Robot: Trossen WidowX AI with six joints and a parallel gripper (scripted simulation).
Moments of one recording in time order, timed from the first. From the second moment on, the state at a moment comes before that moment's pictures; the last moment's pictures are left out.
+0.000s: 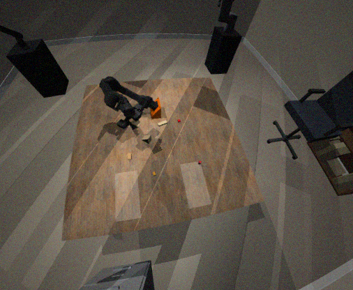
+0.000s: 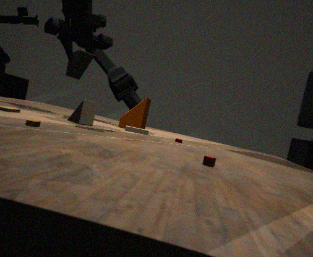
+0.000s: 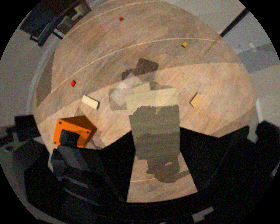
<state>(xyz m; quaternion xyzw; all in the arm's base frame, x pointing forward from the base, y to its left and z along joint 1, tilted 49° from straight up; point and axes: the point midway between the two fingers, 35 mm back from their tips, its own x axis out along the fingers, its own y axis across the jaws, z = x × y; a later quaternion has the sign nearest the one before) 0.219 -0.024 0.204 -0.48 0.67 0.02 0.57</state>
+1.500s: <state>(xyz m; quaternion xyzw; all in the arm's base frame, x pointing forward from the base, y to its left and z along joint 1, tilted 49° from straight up) 0.236 -0.078 0.113 -0.47 0.71 0.00 0.52</state>
